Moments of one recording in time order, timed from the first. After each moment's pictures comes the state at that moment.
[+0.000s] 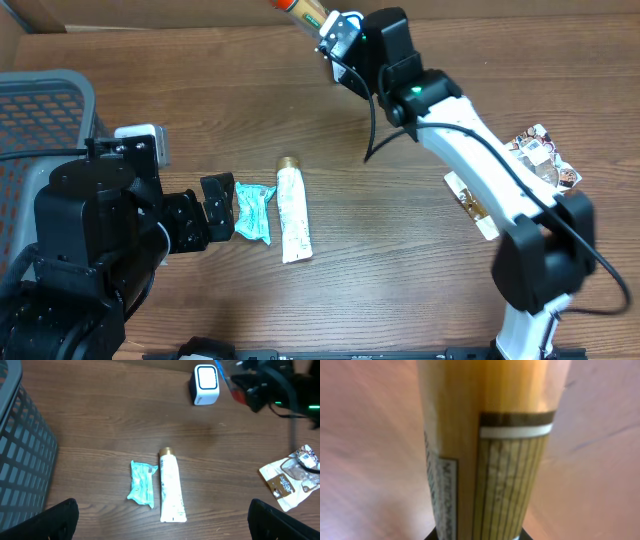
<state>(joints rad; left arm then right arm) -0.23 1.07 1.80 -1.47 -0.07 -0.32 0.48 1.99 1.74 -0.28 0.10 -0.65</state>
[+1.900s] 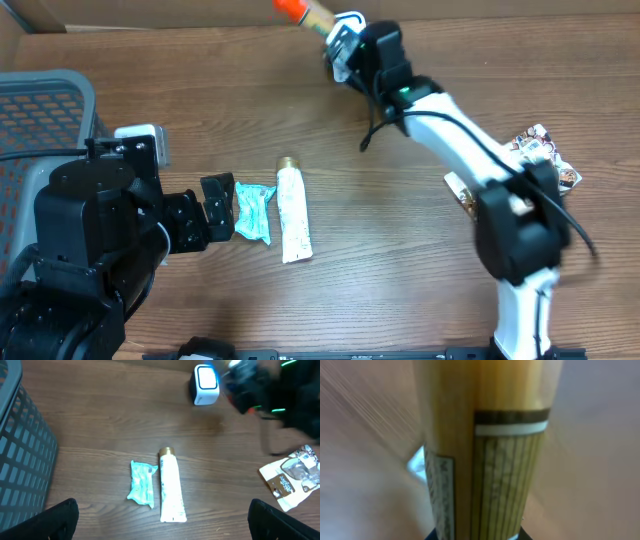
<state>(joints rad) -0.23 1.07 1.80 -1.47 -0.07 -0.32 0.43 2.06 1.72 -0.26 0.15 -0.54</state>
